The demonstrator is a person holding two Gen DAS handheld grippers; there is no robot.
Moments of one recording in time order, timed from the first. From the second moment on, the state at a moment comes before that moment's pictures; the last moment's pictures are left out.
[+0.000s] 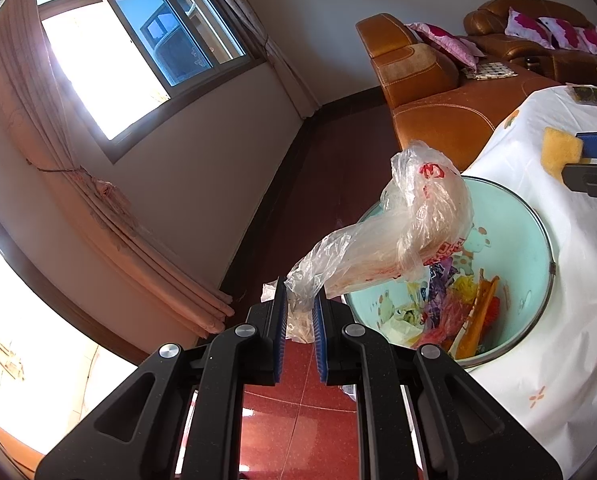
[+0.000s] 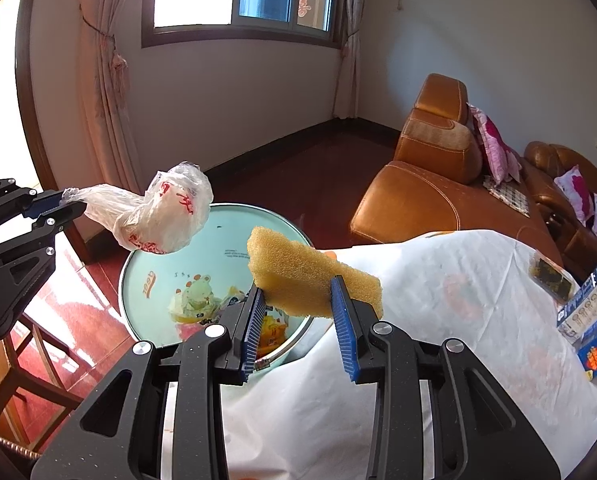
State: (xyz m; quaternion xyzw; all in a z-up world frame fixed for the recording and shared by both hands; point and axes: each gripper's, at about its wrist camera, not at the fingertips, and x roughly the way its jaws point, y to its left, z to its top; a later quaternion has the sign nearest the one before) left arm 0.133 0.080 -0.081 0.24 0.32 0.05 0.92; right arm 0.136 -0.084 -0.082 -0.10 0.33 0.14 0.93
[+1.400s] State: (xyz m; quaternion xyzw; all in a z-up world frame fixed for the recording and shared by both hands) left arm 0.158 0.079 -0.086 0.24 0.33 0.06 0.91; right arm 0.167 -0.054 -0.084 -0.13 0.34 0.16 0.92
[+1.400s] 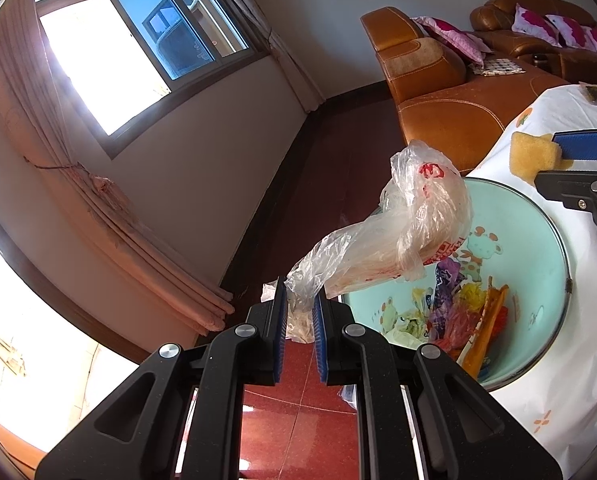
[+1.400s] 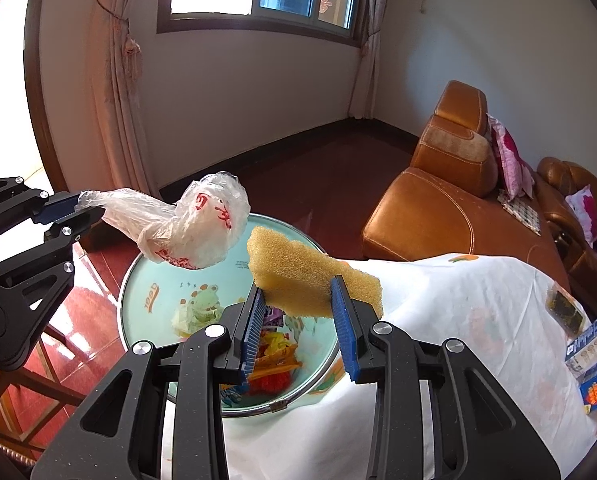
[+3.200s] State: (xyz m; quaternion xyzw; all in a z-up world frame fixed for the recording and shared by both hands) left arm 0.067 0.068 -0.007 0.18 0.22 0.02 0.96; right arm 0.054 -0.125 -0.013 -0.04 0.25 0.11 0.96
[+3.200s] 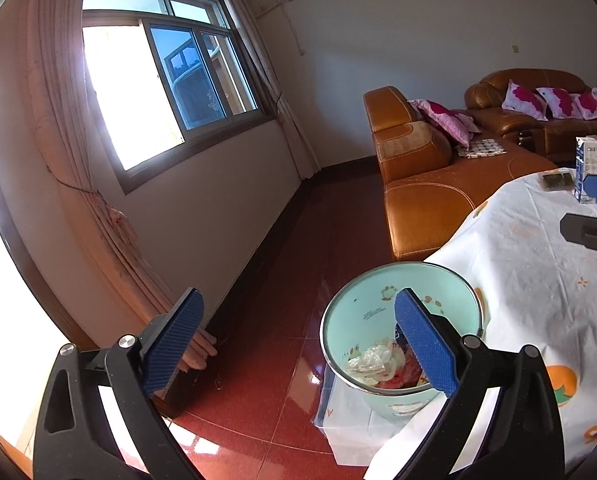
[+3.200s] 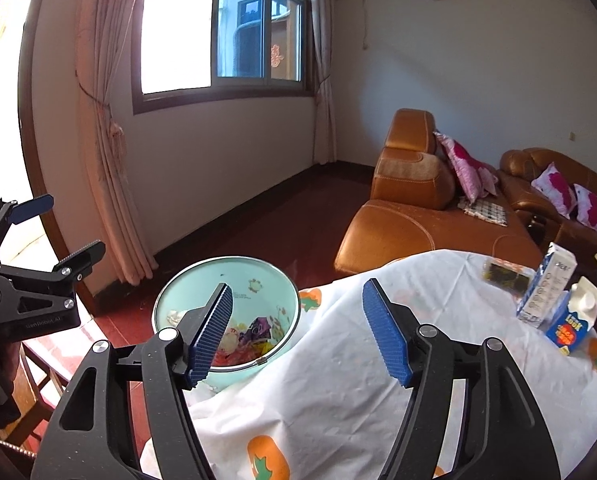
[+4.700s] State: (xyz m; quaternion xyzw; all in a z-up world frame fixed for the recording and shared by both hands) left arm 0.061 0.058 -0.010 0.20 0.22 0.02 0.96; right arm 0.032 -0.143 0.003 -0.03 0.22 0.09 0.97
